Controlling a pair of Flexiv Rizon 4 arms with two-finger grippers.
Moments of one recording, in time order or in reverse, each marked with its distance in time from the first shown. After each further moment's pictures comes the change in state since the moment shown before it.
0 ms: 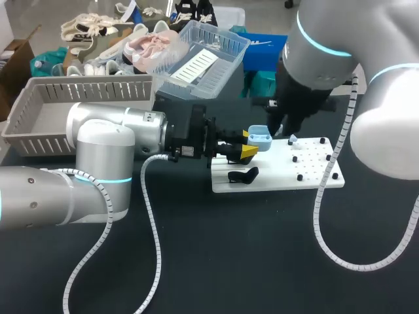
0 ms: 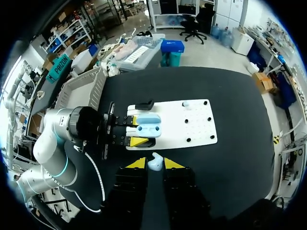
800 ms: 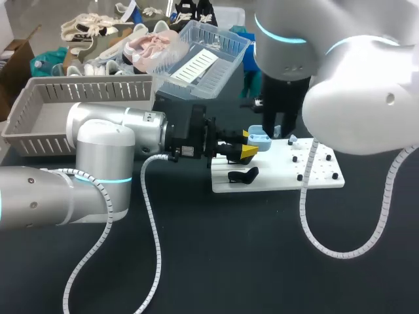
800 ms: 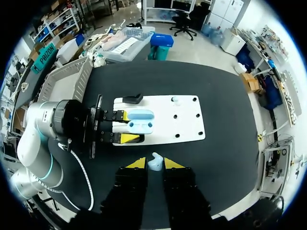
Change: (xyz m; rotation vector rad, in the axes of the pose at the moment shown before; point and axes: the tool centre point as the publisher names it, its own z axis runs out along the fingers) left arm 0.000 0.000 0.000 0.000 0.000 0.000; right arm 0.003 0.000 0.010 0.191 0.082 -0.039
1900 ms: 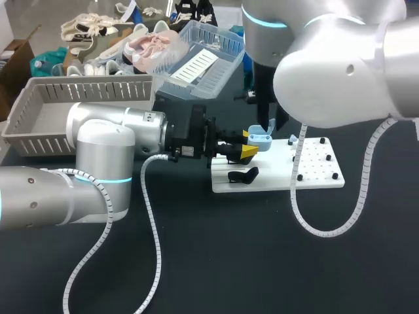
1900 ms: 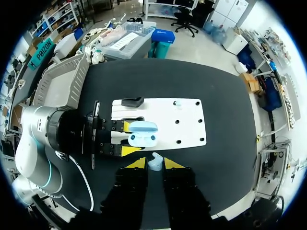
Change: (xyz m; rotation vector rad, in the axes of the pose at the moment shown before) left arm 0.000 0.000 0.000 0.000 0.000 0.000; right arm -0.024 0.007 0.012 0.020 0.054 -0.025
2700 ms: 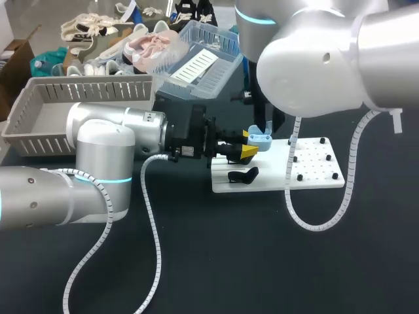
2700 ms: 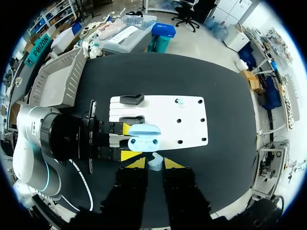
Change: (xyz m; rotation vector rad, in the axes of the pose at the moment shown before) left arm 0.000 0.000 0.000 0.000 0.000 0.000; right arm -0.005 0.004 0.014 0.017 0.054 -0.010
